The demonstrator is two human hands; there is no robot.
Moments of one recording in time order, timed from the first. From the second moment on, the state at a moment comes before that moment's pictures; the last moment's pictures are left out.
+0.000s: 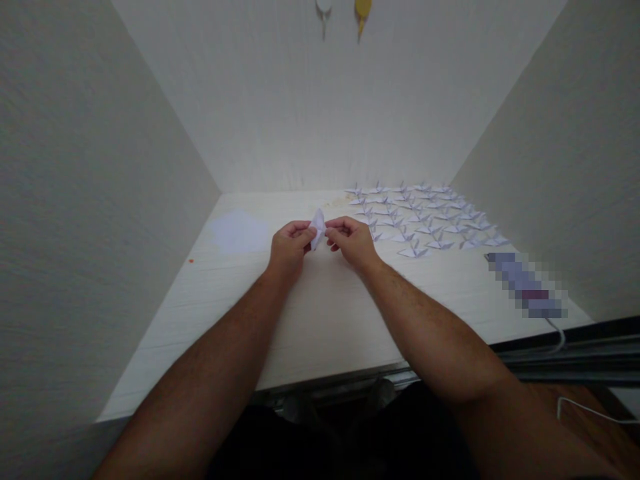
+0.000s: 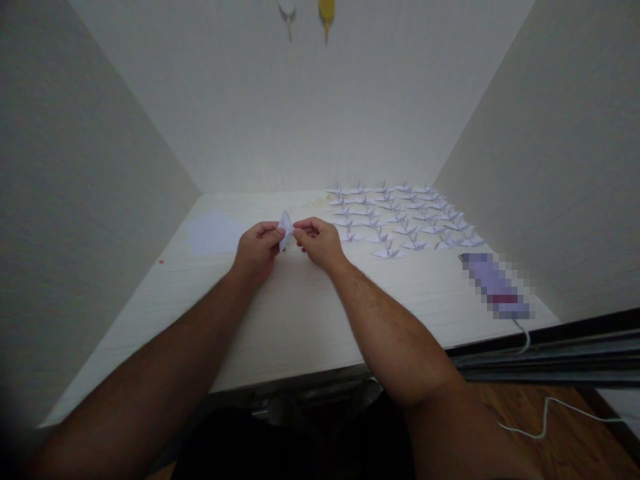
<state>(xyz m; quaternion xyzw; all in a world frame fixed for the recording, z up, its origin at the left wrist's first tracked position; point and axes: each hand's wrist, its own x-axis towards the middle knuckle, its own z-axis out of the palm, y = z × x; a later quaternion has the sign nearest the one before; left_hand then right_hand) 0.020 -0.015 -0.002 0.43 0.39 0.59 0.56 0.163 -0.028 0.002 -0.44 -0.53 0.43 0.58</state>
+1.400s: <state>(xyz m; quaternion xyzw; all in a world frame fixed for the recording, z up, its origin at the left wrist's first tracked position) 0.018 -0.014 -0.007 0.53 0.41 0.55 0.49 0.164 -0.030 0.002 -0.45 -0.53 0.45 0.56</state>
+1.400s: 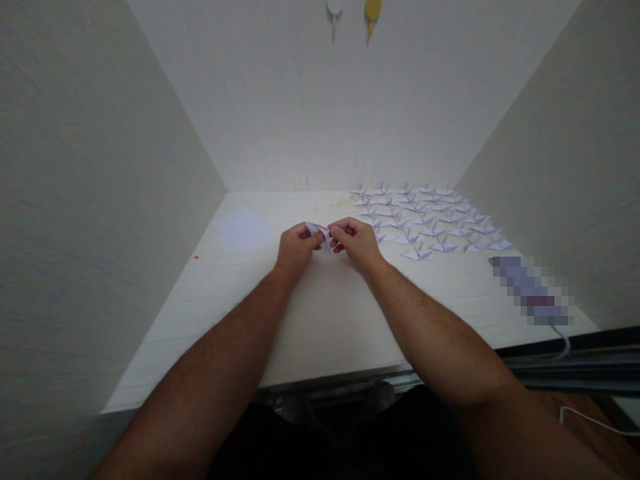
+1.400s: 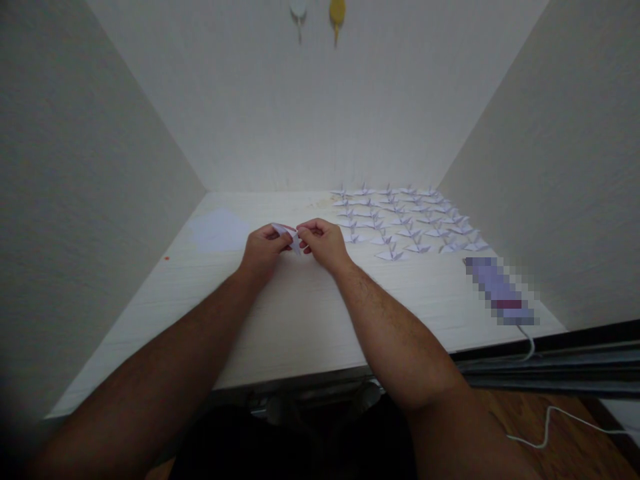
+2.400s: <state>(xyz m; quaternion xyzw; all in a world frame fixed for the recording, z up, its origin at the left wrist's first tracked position) 0.020 -0.019 0.002 0.45 0.38 0.57 0.58 0.163 -0.039 0.012 -0.48 -0.61 0.38 0.49</state>
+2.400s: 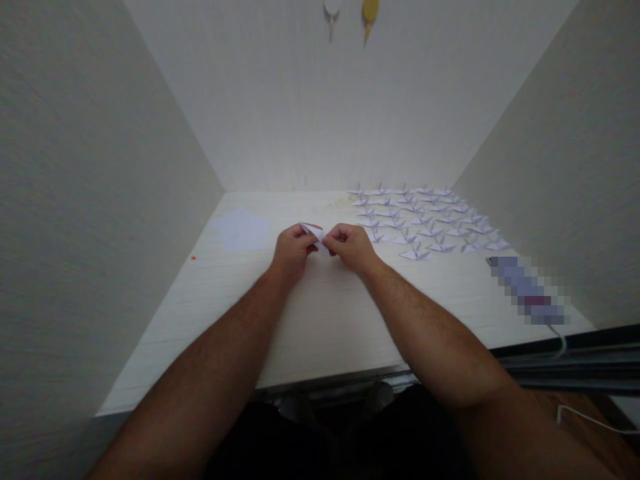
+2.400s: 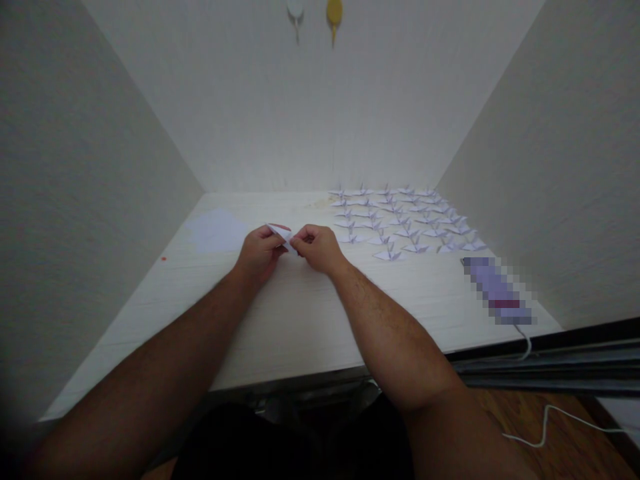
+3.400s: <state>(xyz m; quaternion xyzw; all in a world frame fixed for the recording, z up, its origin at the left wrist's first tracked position) 0.015 -0.015 0.002 0.51 0.38 0.57 0.52 0.165 -0.036 0.010 -0.47 -0.58 0.42 0.52</state>
